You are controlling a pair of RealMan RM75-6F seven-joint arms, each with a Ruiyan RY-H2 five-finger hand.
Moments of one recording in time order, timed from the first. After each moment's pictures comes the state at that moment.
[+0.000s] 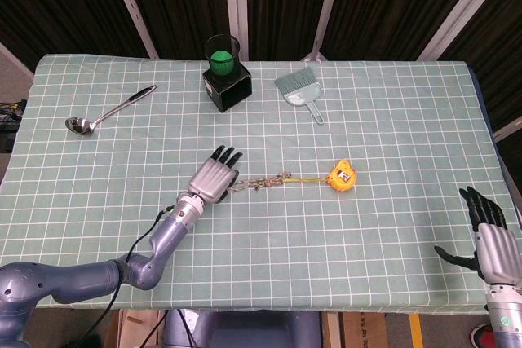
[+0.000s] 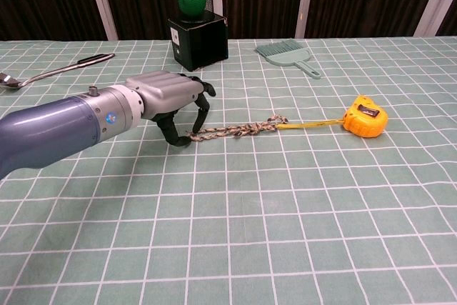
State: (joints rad) left arm -0.95 -1.76 -0.20 -1.27 0.98 0.87 0.66; right arm 0.07 -1.09 0.10 -1.71 -1.37 1.39 0.14
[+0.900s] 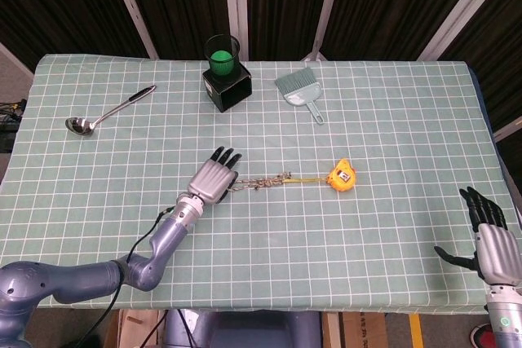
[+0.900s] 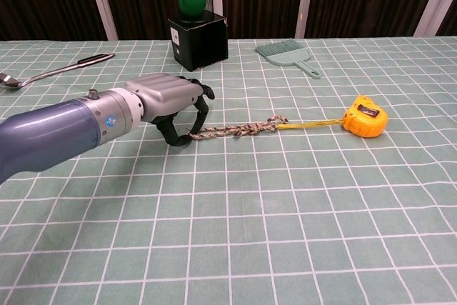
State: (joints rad) left arm -0.95 -1.76 -0.18 -1.27 0.96 0.88 0.65; right arm 0.07 -1.09 0.10 -1.71 -1.37 1.40 0.13
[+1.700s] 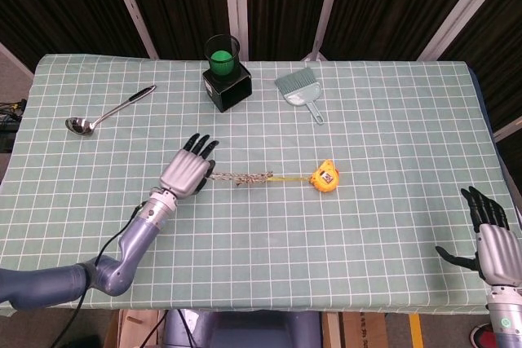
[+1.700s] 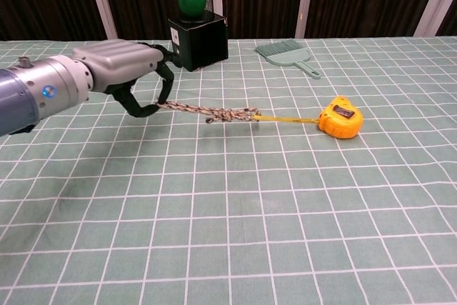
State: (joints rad) left arm -0.86 -1.56 -0.15 -1.45 1.07 1.01 0.58; right arm 0.06 -1.09 0.10 -1.70 -1.38 1.41 0.12
